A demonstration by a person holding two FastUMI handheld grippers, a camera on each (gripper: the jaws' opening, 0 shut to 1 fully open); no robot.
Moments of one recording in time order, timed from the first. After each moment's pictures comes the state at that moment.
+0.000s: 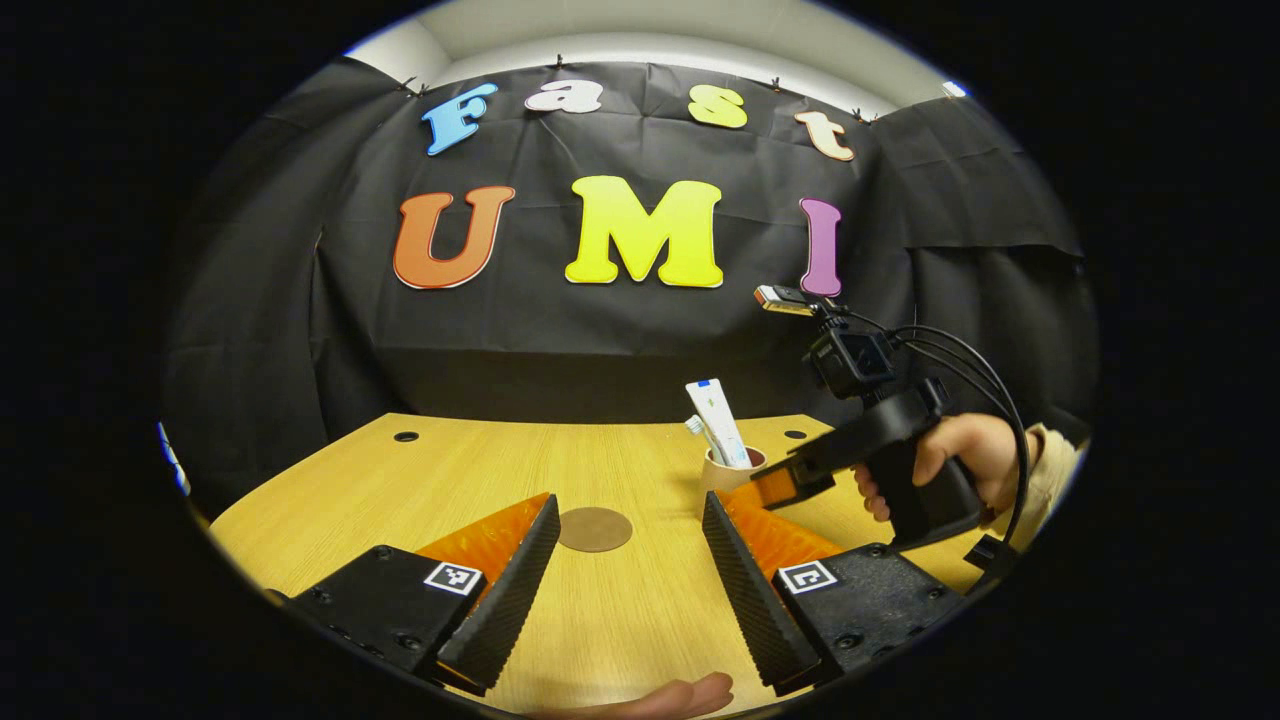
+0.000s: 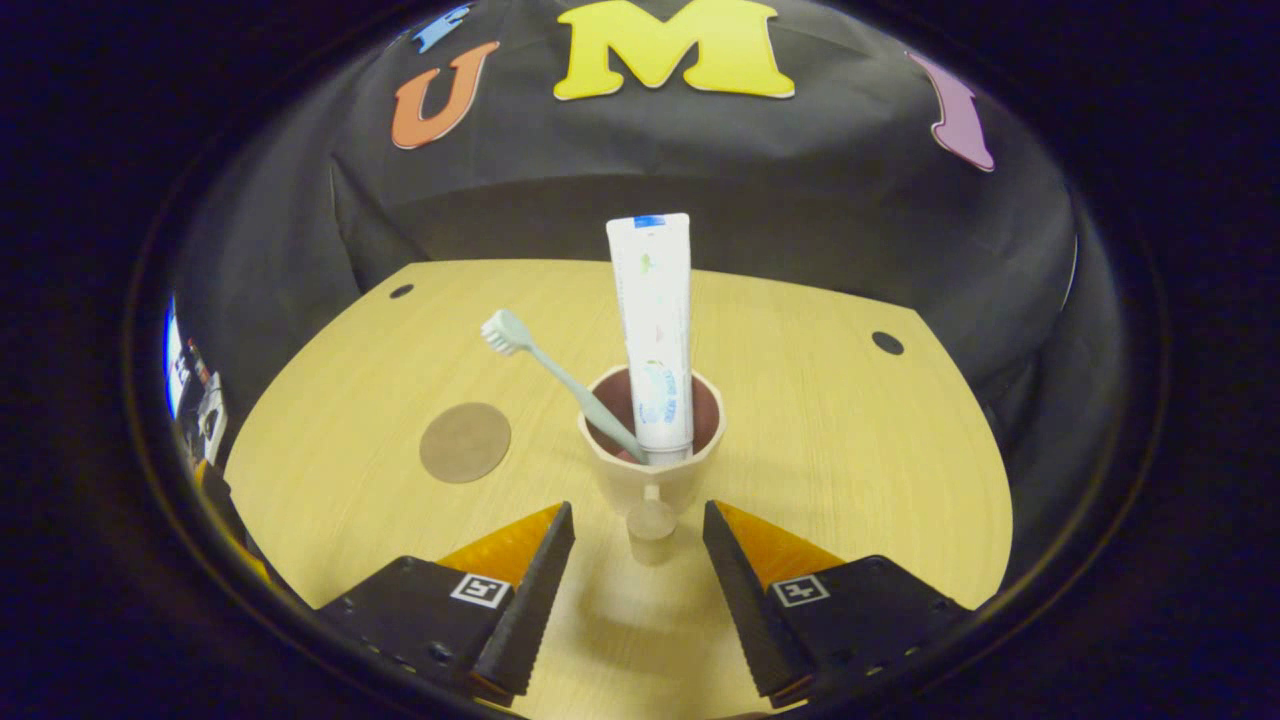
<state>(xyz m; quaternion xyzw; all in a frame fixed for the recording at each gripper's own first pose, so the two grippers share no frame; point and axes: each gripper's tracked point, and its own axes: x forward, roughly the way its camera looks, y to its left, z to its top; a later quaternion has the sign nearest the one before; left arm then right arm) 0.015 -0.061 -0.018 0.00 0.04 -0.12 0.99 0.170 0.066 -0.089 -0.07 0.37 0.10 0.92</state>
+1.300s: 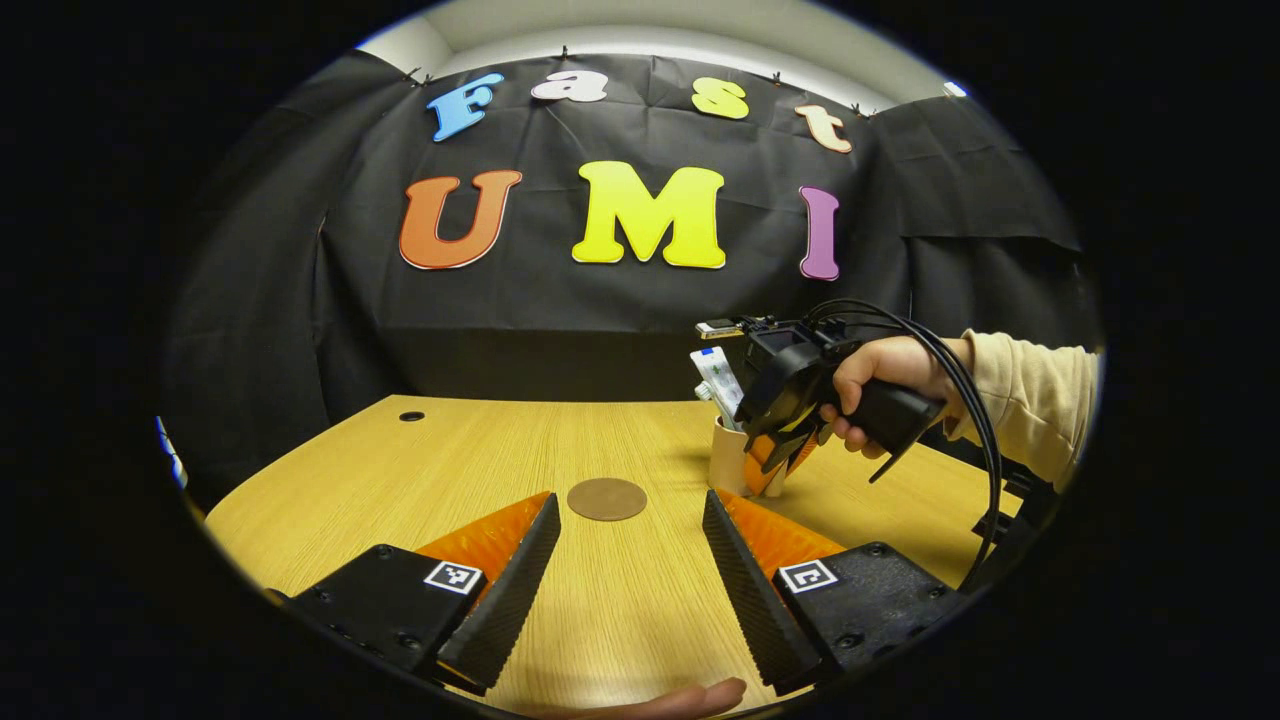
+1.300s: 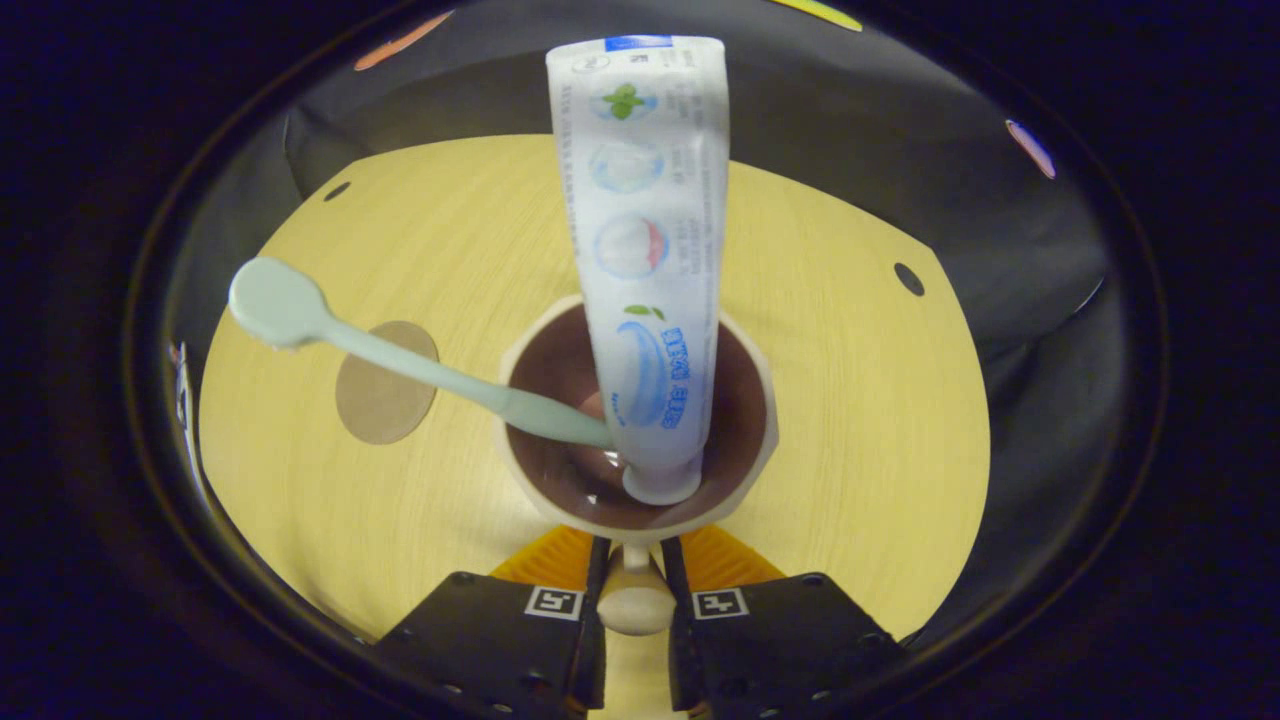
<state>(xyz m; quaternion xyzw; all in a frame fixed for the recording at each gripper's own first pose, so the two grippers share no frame) 0.001 -0.047 -0.046 0.00 0.05 -0.13 0.99 0.189 0.066 -0.129 -0.14 0.52 0.05 0.84</state>
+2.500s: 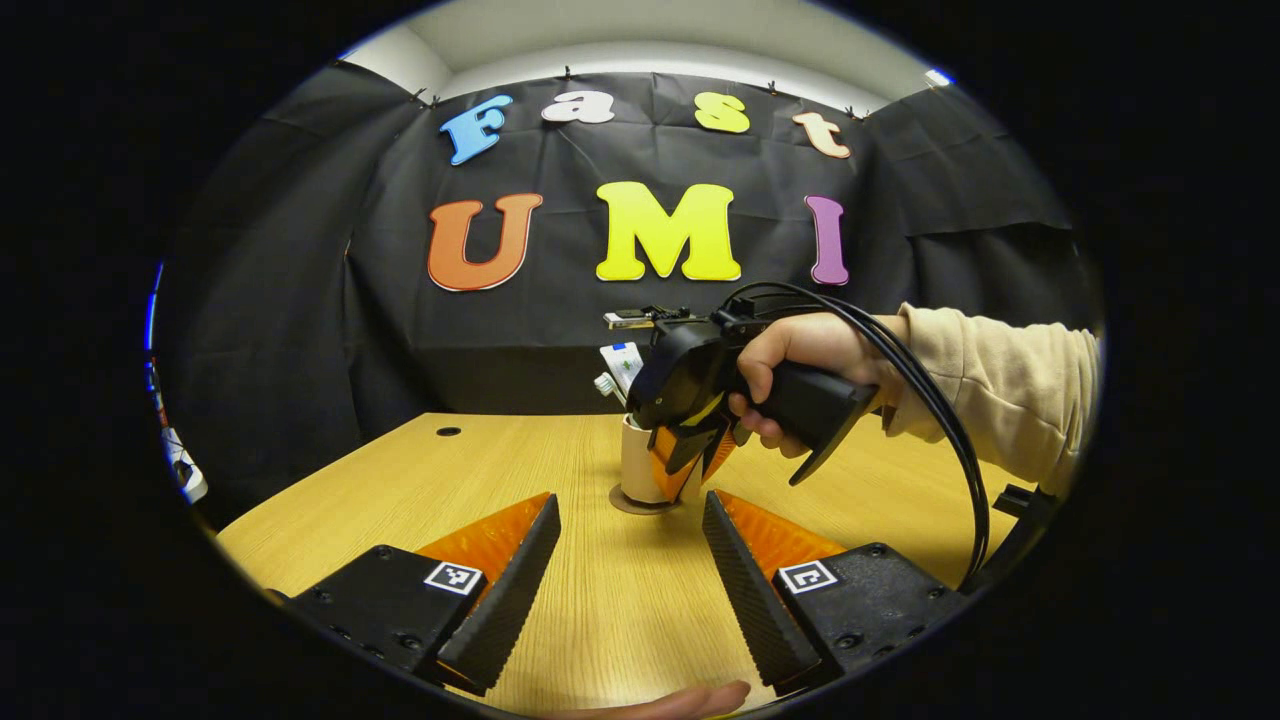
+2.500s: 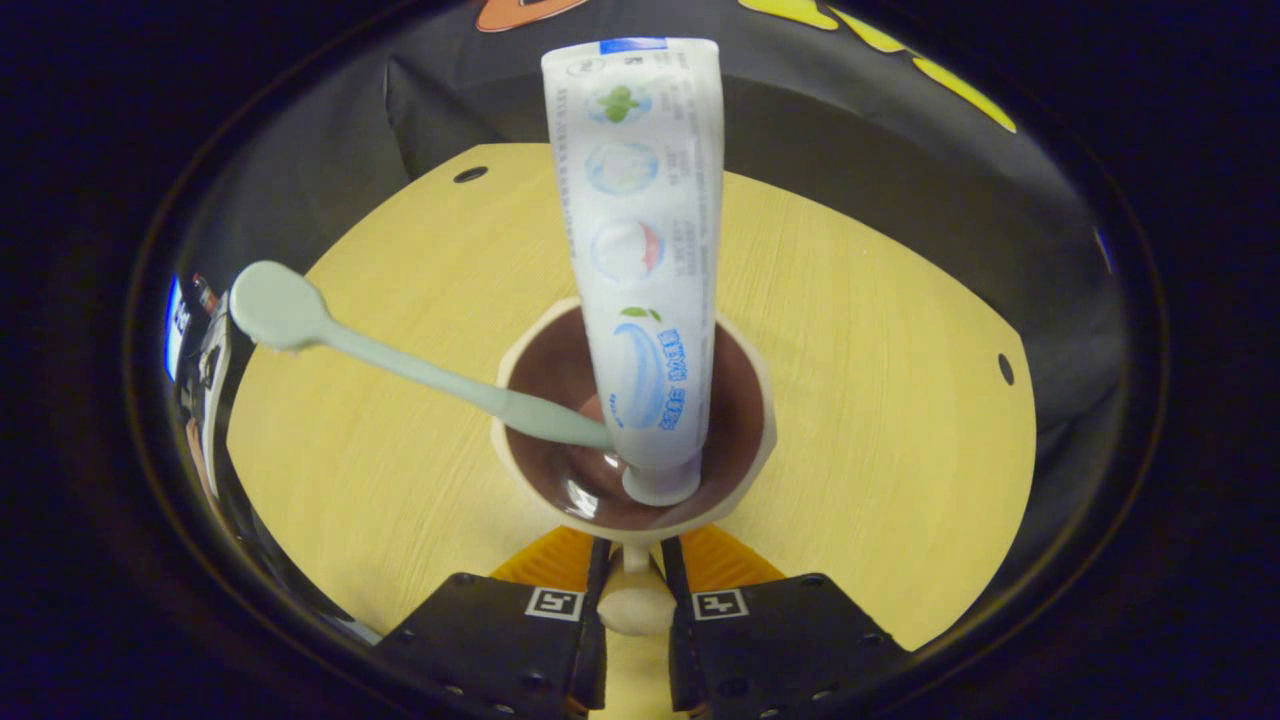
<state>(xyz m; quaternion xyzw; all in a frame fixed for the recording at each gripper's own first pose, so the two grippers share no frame) -0.020 -0.008 -0.053 0.02 0.03 -0.10 0.99 0.206 0.060 -0.120 -0.17 0.50 0.15 0.84</state>
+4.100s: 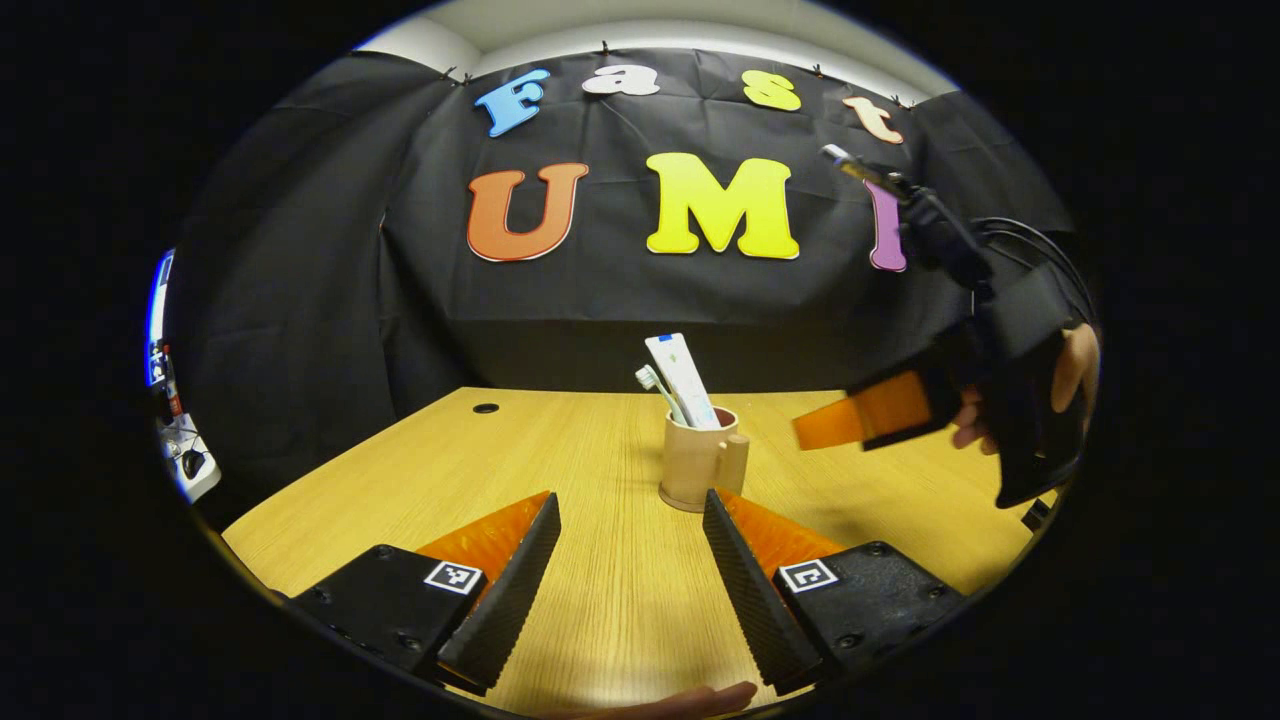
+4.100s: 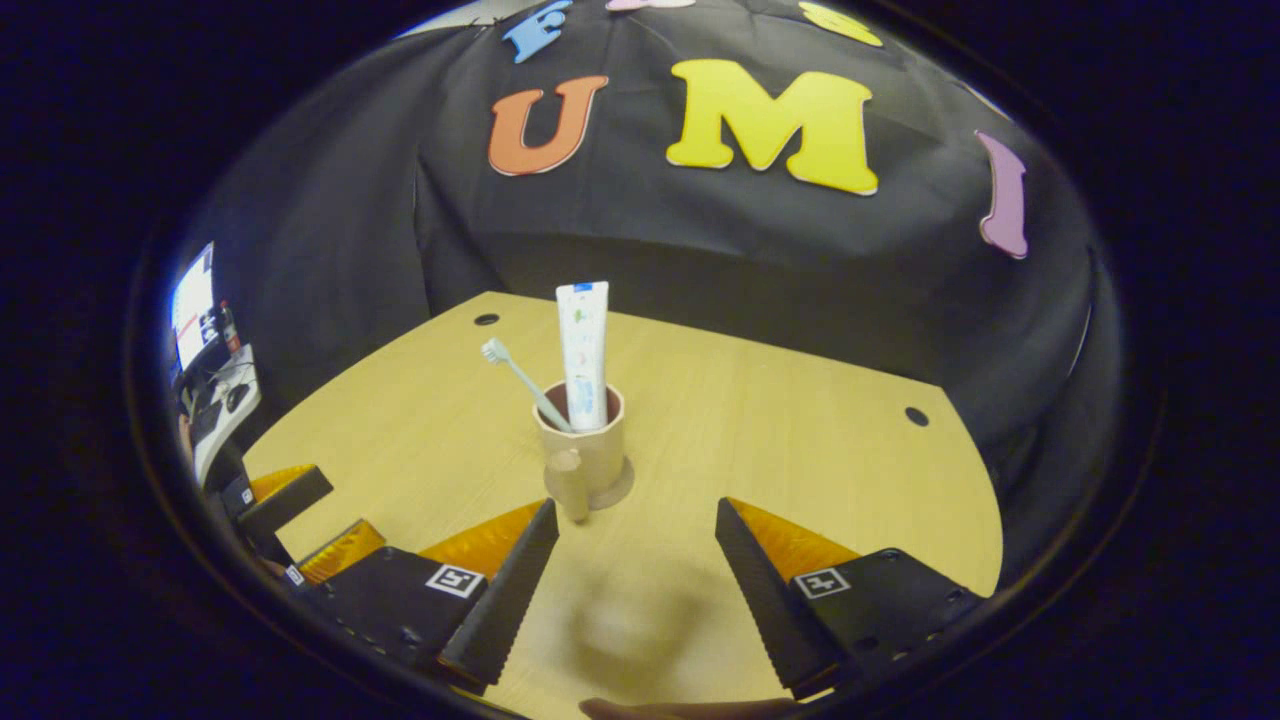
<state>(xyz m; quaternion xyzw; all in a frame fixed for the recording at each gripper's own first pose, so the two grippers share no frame) 0.017 0.026 -0.048 0.00 0.06 -0.03 1.00 0.132 -0.039 0.012 -0.09 0.23 0.16 0.96</state>
